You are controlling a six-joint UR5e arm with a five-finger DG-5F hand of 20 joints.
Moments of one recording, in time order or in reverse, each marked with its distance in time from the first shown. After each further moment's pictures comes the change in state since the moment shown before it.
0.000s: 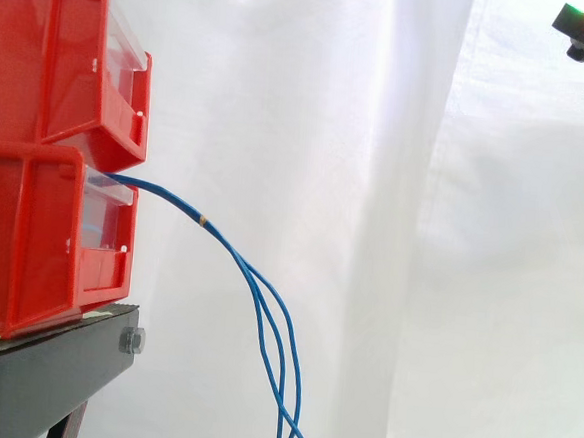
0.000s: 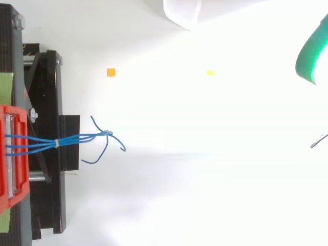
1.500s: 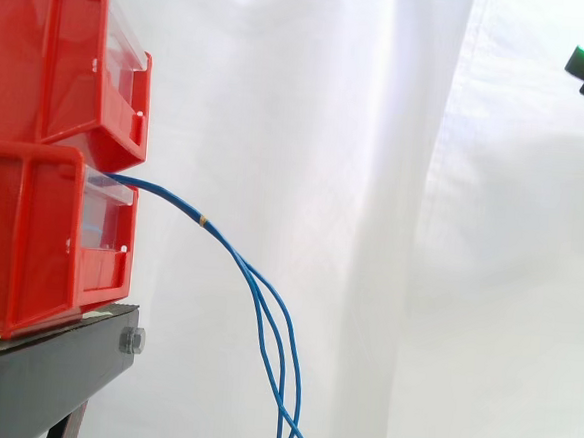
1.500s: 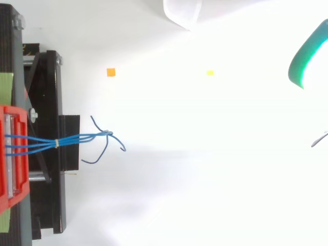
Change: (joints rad) arm 0.002 -0.008 0.000 -0.034 -0.003 -0.041
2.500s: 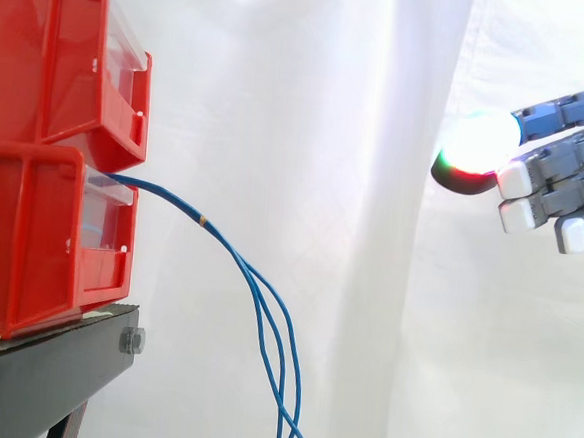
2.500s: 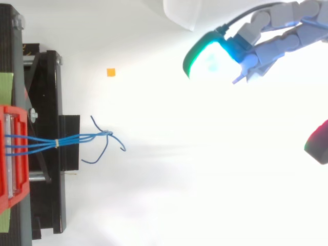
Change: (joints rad) arm 0.076 -0.175 0.000 0.245 0.205 -0.085
